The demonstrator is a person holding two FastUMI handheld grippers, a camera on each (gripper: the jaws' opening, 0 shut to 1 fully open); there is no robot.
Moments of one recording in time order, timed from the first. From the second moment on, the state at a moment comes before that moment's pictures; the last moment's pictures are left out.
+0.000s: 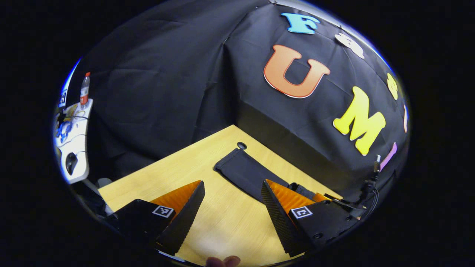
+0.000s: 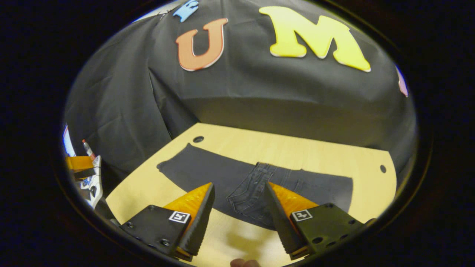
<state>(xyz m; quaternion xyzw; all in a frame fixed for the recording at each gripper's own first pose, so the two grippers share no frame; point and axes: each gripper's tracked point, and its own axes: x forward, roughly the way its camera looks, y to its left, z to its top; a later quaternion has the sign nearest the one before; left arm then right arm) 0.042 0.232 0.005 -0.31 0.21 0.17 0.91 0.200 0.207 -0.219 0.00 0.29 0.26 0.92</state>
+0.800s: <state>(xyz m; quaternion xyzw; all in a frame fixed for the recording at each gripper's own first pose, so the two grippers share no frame) 0.186 0.269 -0.147 -0.61 0.24 0.20 0.73 0.149 -0.038 -0.176 0.08 0.36 0.09 0.93</state>
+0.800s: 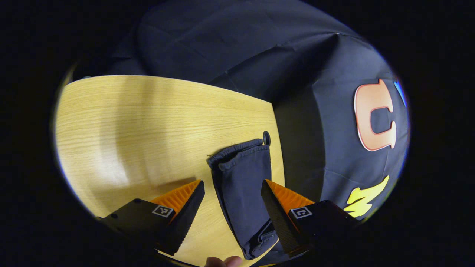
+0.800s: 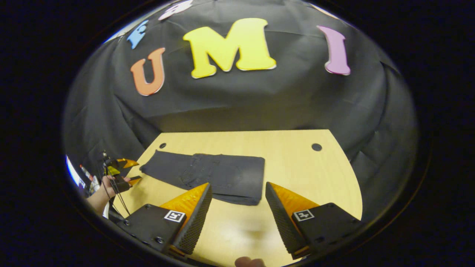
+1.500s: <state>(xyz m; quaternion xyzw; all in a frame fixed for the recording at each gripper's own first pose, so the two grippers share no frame) 0.248 0.279 -0.155 -0.64 0.19 0.17 0.73 0.147 -0.065 -0.188 0.08 0.38 0.06 0.92</state>
